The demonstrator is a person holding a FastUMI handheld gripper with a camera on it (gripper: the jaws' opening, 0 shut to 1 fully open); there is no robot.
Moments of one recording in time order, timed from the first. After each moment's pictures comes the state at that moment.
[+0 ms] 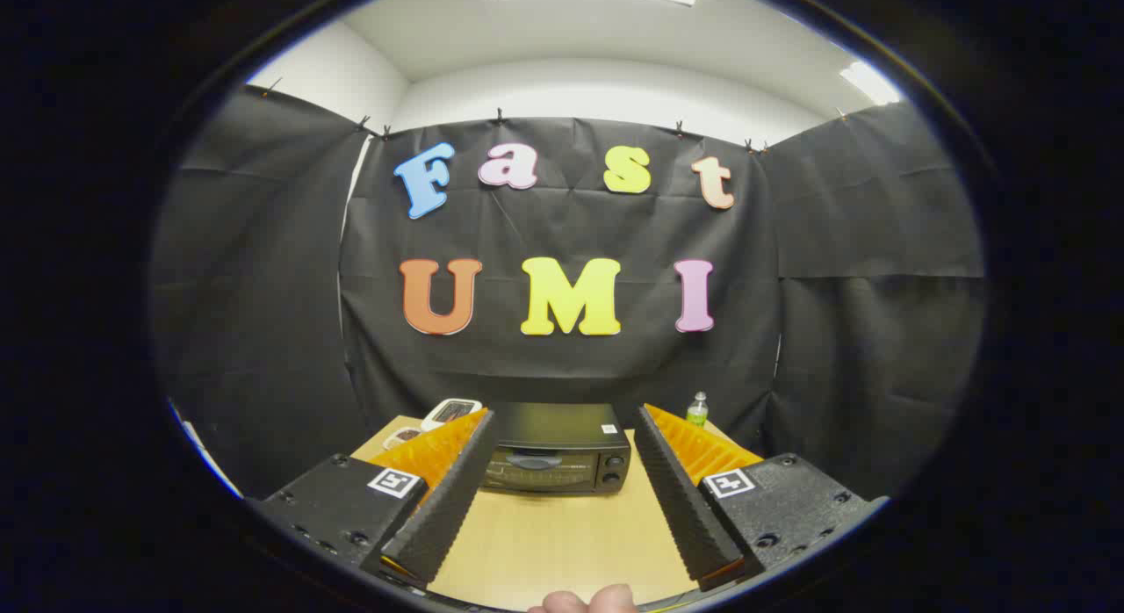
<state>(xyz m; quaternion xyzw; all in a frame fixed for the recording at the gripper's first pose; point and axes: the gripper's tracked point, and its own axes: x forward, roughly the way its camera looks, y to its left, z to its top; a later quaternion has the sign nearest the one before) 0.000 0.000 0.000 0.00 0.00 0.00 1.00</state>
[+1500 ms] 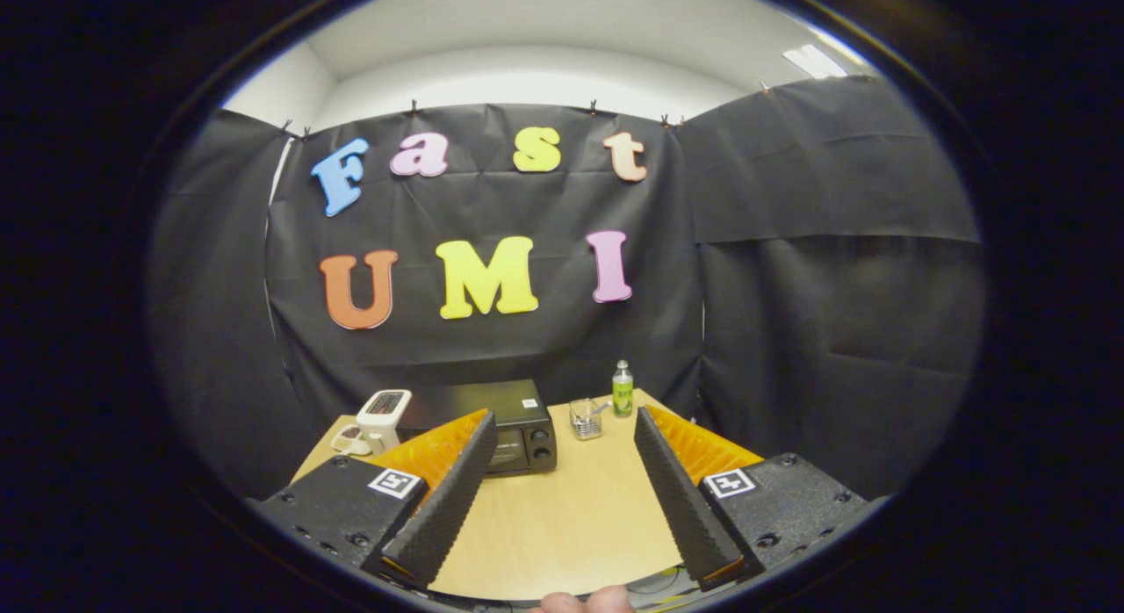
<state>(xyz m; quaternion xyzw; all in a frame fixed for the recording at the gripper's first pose) -0.019 -0.093 -0.037 0.05 0.04 -0.11 0.99</state>
